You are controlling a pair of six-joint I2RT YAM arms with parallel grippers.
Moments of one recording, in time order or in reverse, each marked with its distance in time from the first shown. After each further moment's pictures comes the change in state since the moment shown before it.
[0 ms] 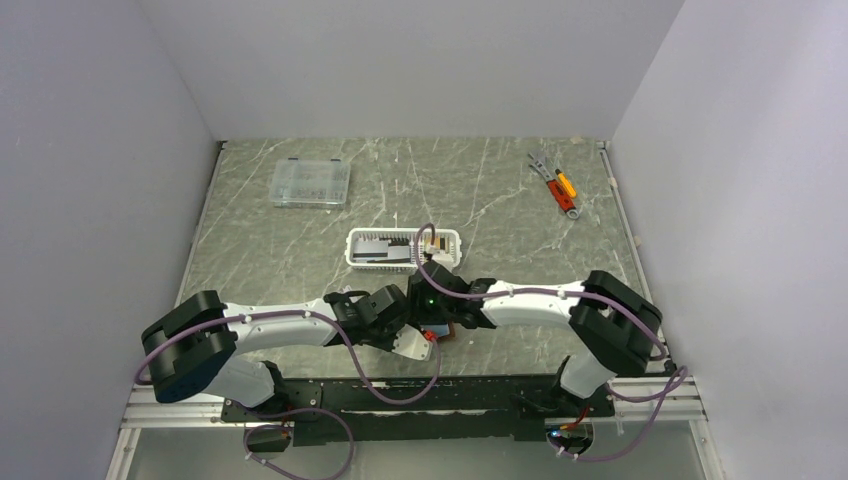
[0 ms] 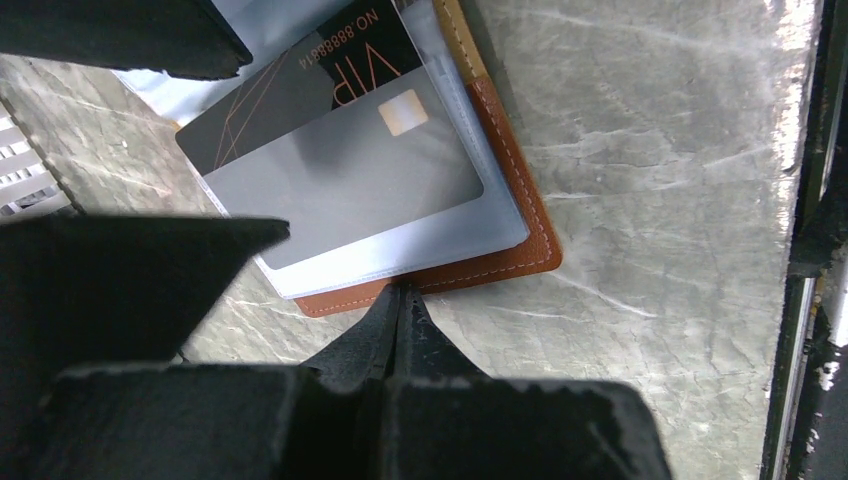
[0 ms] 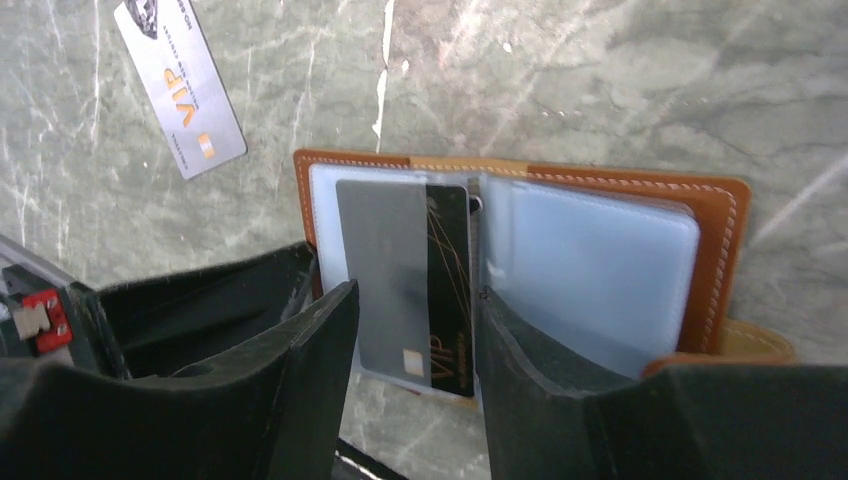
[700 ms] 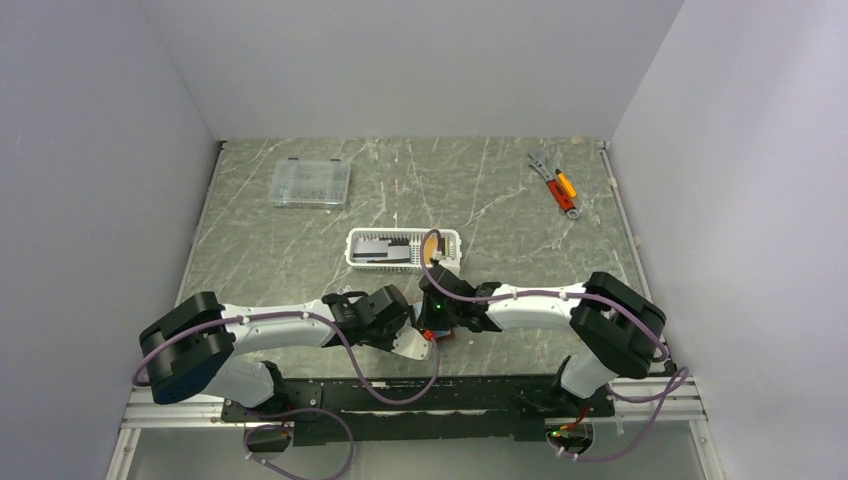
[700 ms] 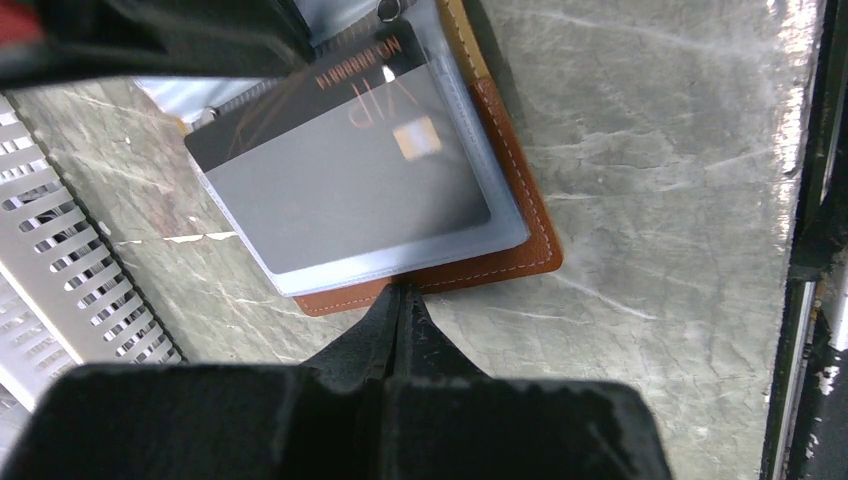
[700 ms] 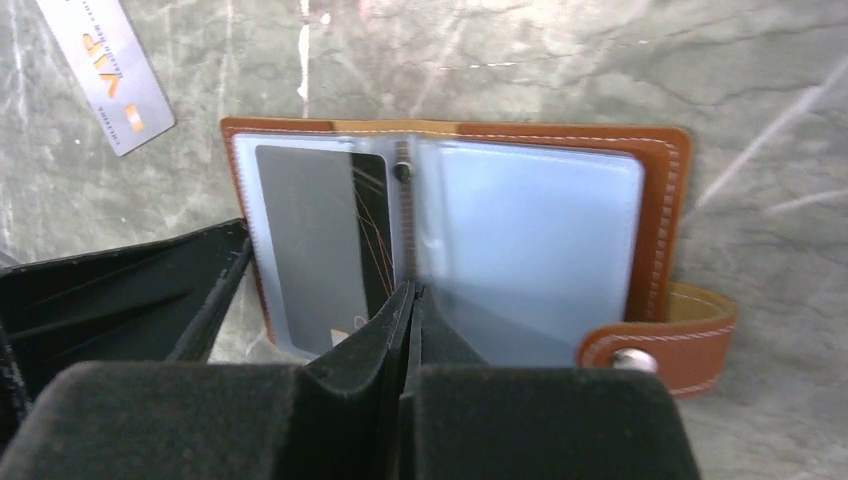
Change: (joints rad) left arm 0.000 -0.010 -0.011 0.012 -0.001 -0.008; right arm -0.026 -0.045 -0.093 0.010 -0.037 0.001
